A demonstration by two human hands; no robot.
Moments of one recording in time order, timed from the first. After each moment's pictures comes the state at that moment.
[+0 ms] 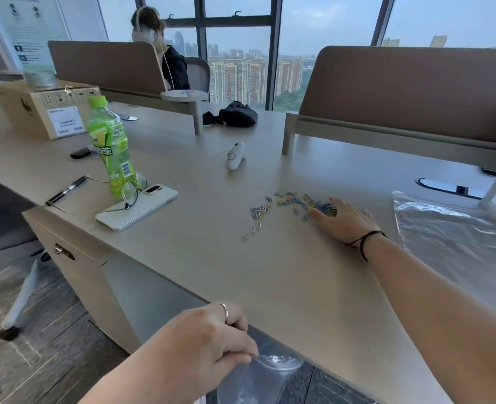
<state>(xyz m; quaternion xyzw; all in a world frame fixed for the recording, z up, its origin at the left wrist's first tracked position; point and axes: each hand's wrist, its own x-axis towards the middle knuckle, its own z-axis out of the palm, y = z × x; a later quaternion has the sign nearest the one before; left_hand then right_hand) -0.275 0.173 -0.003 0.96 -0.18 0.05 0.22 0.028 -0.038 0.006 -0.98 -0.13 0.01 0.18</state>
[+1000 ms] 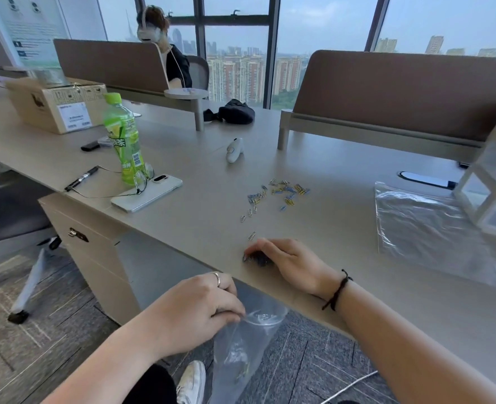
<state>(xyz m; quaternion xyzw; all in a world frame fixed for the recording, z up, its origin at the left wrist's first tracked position) -0.295 0.174 -0.007 0.96 -0.15 0.06 0.22 -0.141 -0.008 -0.002 -0.81 -0.36 0.16 0.42</state>
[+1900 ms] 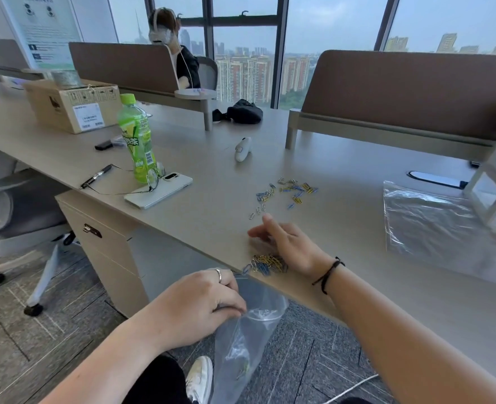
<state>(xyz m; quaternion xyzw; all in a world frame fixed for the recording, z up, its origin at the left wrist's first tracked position) -0.308 0.177 0.002 0.96 -0.15 0.06 0.22 -0.139 0.016 0.011 -0.79 -0.30 0.19 0.51</state>
